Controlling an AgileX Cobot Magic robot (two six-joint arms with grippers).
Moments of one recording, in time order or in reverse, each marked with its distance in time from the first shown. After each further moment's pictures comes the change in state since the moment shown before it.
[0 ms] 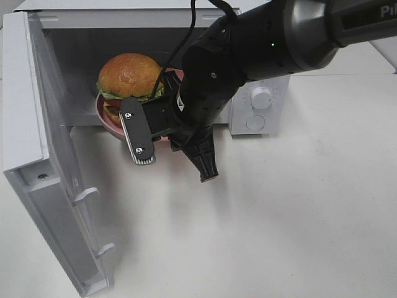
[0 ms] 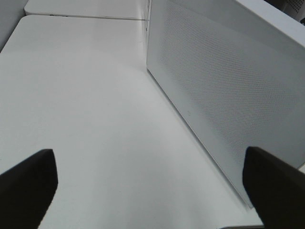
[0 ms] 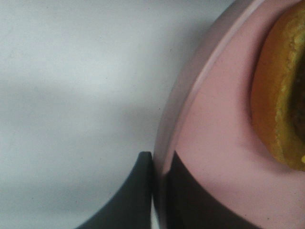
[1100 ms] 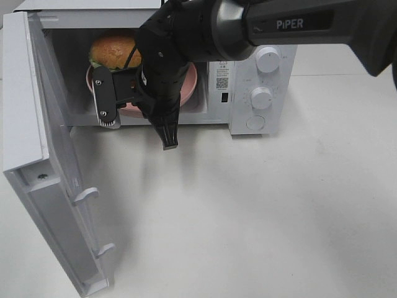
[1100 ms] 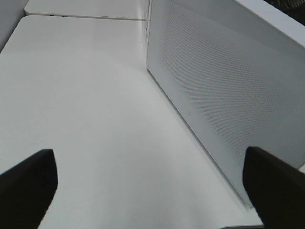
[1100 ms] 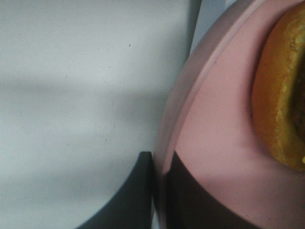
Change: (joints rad) left arm 0.000 0.000 0.000 0.000 0.000 0.000; right arm -0.001 0.251 -0.431 -0.064 0.145 0.129
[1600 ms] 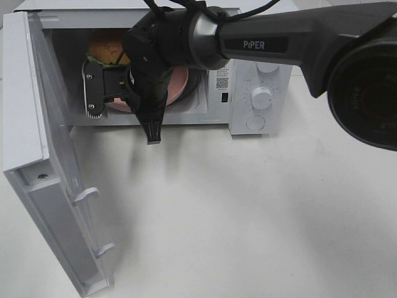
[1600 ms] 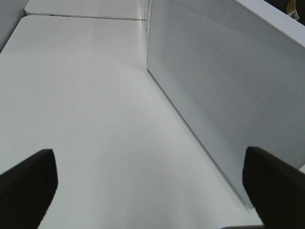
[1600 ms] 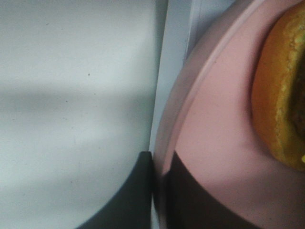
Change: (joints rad) left arm 0.000 0.000 0.000 0.000 0.000 0.000; right arm -0.009 0.134 -0.193 -0.003 0.014 0.055
